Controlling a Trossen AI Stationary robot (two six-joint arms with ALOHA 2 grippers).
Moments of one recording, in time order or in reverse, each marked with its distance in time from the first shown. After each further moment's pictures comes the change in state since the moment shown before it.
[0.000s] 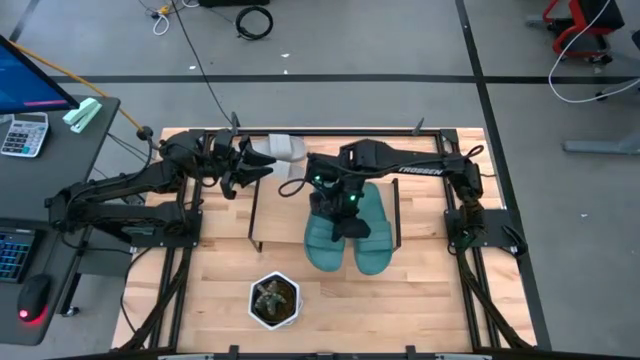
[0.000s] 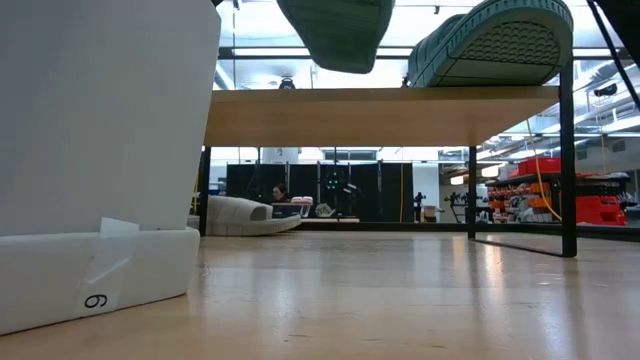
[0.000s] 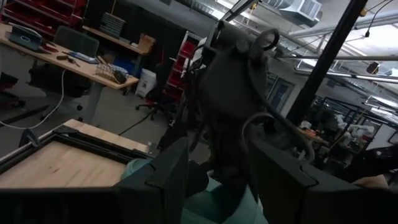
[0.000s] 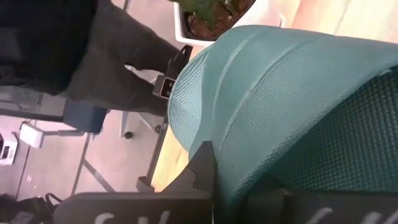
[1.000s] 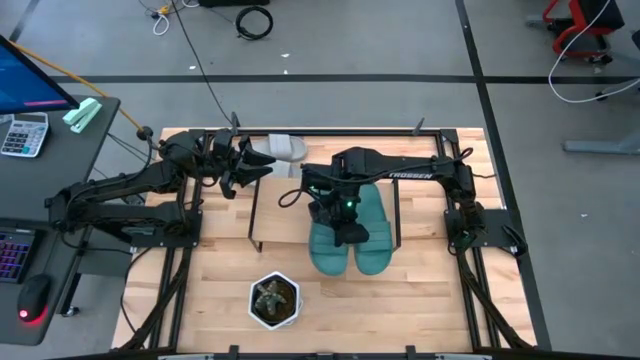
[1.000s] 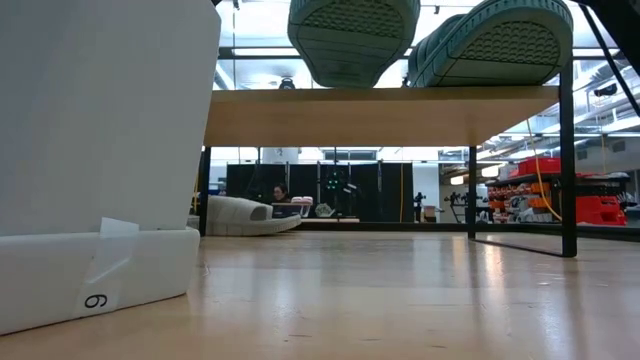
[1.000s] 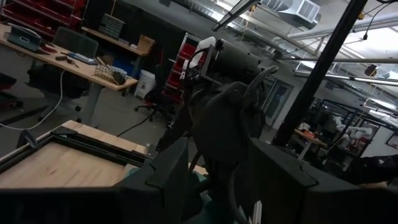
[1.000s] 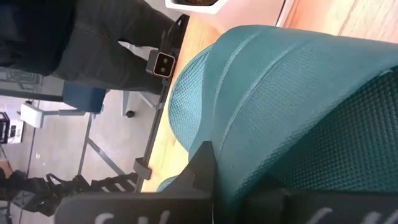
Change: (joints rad) left arm 0.000 0.000 0.000 0.009 -0.001 -0.009; right arm 0.019 0.061 -0.001 -0.071 0.012 -0.060
